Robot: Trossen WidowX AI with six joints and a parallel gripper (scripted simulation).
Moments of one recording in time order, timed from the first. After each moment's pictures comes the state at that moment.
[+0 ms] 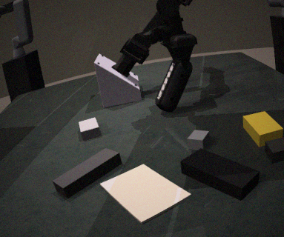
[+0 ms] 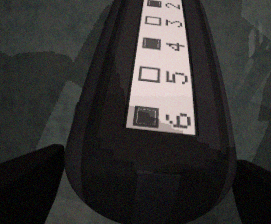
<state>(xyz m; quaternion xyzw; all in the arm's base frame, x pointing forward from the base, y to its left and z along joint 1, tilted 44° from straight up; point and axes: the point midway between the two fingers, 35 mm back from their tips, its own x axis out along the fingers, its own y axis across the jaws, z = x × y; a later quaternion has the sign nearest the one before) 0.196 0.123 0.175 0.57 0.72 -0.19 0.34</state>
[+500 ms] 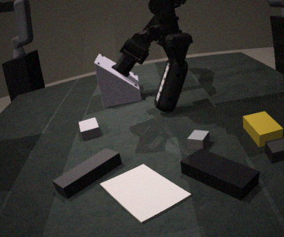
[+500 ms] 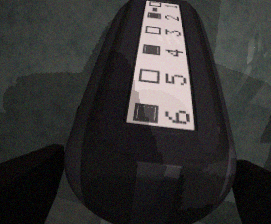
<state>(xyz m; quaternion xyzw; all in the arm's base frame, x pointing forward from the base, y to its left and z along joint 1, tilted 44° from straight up) 0.201 0.112 0.169 0.57 0.72 -0.19 0.35</state>
